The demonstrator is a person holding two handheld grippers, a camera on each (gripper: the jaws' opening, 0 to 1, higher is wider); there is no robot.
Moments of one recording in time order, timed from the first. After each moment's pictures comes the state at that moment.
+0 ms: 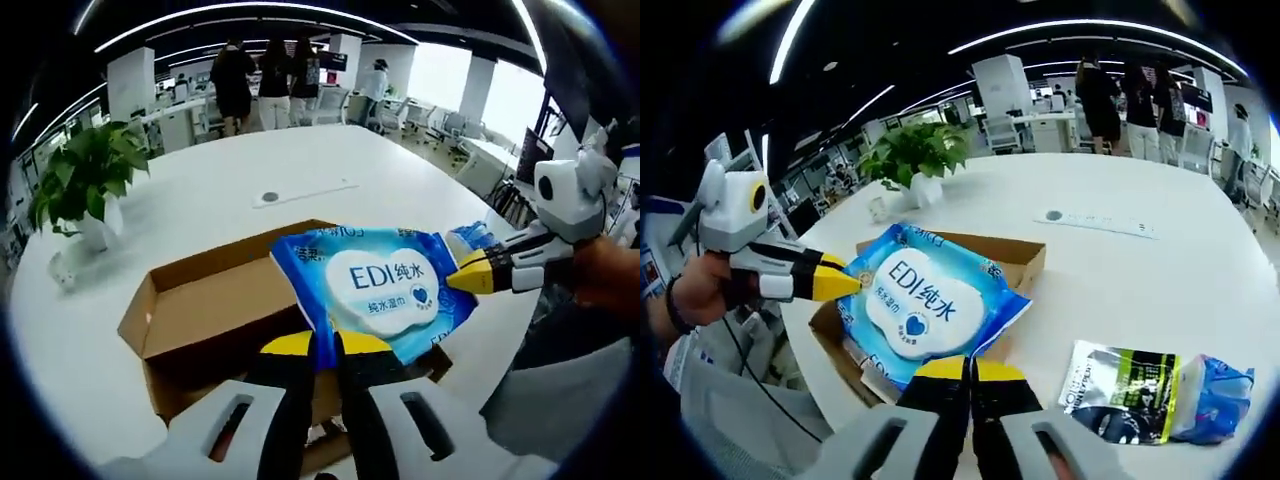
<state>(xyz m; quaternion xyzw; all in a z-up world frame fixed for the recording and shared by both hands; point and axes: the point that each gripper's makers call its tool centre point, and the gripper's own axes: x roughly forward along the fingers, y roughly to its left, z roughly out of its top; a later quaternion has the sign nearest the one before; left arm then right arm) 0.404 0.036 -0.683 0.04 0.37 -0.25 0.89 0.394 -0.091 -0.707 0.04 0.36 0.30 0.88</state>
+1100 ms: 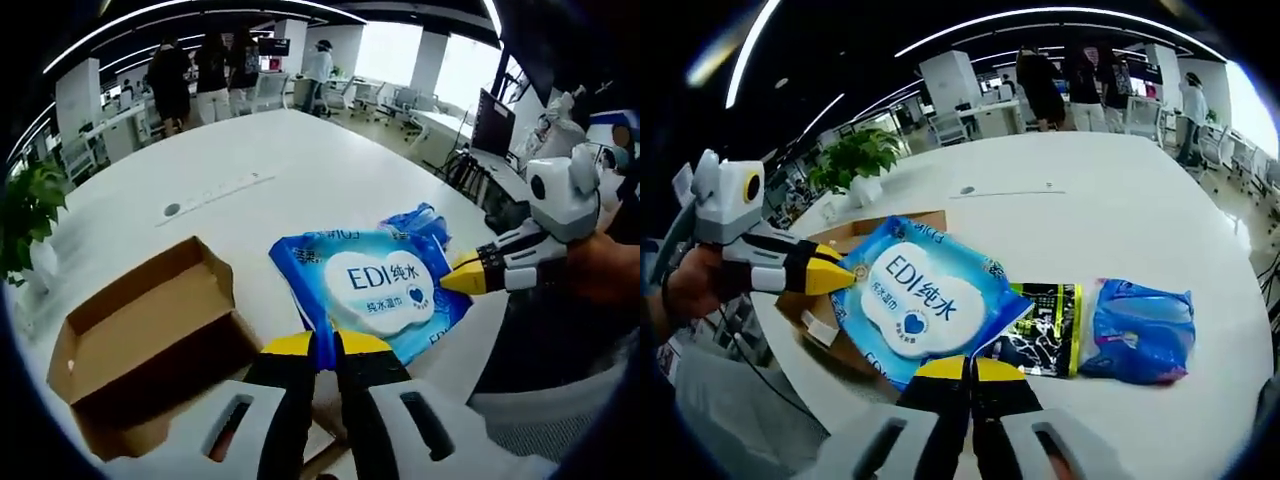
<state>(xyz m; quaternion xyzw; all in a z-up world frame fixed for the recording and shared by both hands) 0.407 -0.105 -0.717 0.07 0.39 -0.34 0.85 0.367 -0.225 -0.741 0.07 0.39 0.22 0.89</state>
